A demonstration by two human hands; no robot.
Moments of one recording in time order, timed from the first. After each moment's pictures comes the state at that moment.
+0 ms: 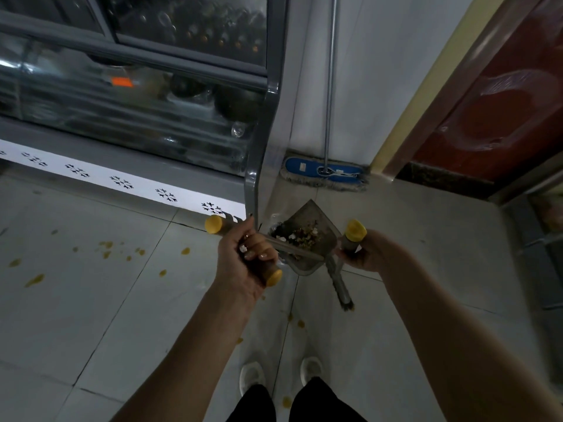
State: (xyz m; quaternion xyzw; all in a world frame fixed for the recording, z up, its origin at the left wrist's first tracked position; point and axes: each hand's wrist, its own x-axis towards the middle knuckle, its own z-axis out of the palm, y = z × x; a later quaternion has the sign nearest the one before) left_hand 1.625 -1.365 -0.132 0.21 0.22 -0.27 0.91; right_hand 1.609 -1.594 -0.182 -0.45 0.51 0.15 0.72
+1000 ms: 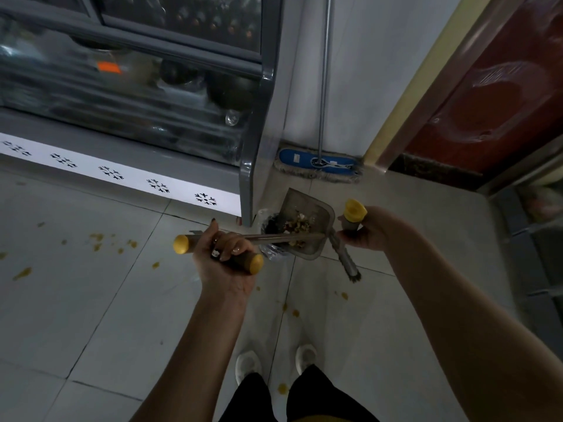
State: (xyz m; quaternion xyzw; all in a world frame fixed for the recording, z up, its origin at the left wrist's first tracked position) left_hand 1.614 -1.342 -0.149 0.05 0.26 -0.17 0.95; right_hand 1.610 -1.581 -0.140 -0.52 0.49 0.15 0.69
